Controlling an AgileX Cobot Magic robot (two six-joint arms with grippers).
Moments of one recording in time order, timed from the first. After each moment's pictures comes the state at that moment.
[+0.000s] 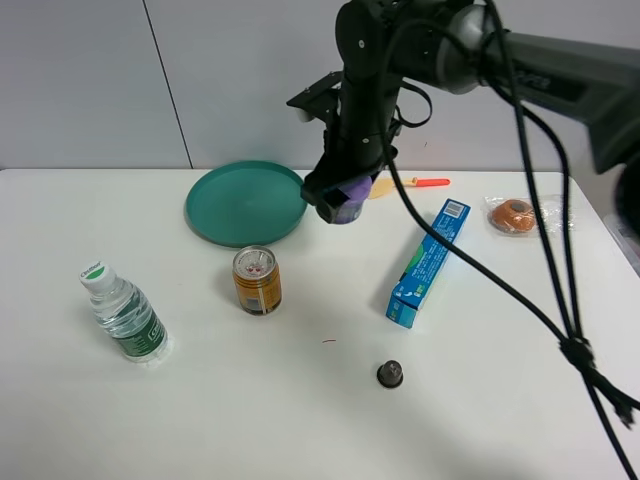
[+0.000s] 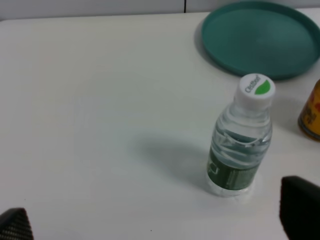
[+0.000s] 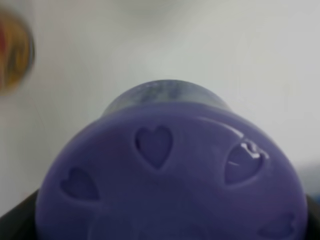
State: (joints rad) left arm 0.02 -0.01 -0.51 0.03 1.05 -0.03; right arm 0.61 2.17 -1.97 0.00 1.21 -0.25
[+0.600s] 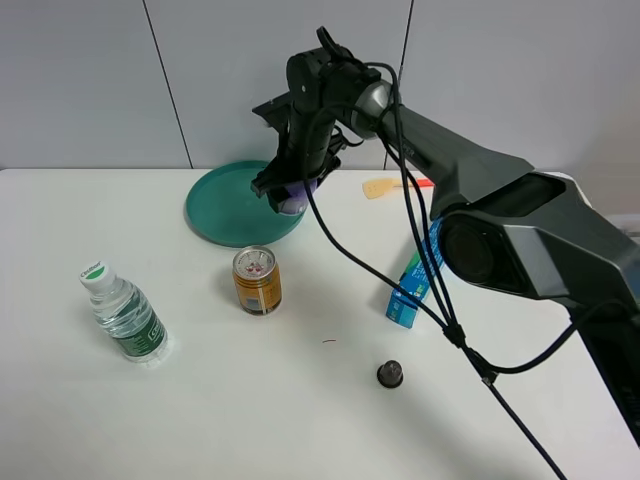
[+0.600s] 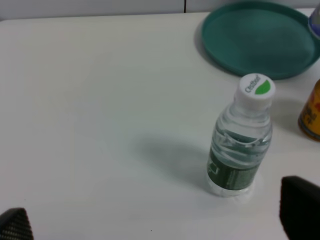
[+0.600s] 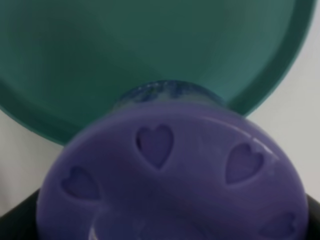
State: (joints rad) left arm 0.02 -0.01 -0.51 0.03 1.05 -0.03; right arm 0.61 2.59 -2.51 0.03 1.22 -0.17
